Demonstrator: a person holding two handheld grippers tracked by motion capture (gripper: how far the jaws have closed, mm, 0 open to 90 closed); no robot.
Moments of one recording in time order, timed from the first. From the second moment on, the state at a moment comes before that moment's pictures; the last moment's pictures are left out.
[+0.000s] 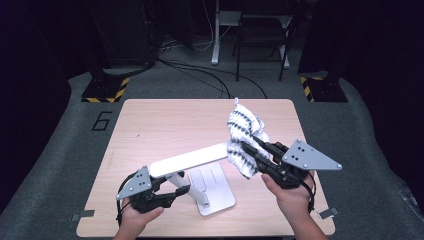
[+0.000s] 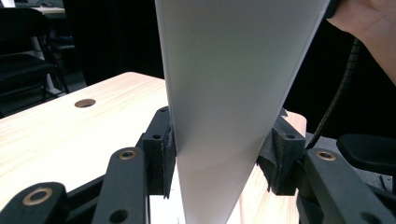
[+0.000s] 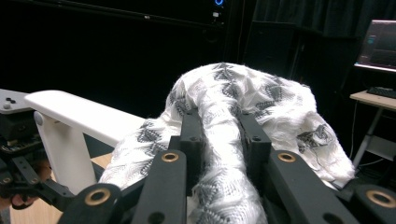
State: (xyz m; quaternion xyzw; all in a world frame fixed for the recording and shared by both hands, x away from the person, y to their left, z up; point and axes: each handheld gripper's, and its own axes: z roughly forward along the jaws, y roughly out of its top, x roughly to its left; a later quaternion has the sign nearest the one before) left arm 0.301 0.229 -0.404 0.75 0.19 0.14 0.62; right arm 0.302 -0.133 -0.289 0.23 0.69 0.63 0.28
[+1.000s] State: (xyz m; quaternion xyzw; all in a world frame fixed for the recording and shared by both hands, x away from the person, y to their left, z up) left arm 0.301 0.229 -0.404 0.75 0.19 0.14 0.62; right arm 0.308 -0.173 -0.282 0.26 0.68 0.61 0.30
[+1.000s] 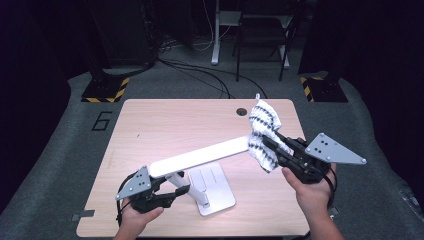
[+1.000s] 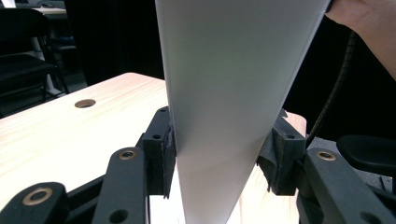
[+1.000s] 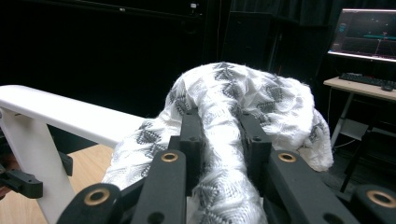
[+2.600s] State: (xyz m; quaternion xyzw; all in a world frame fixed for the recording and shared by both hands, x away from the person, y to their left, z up) left arm 0.301 0.229 -0.405 0.74 0.20 0.14 0.63; right arm 0.297 -0.082 -0.290 0.17 0.72 0.64 0.23
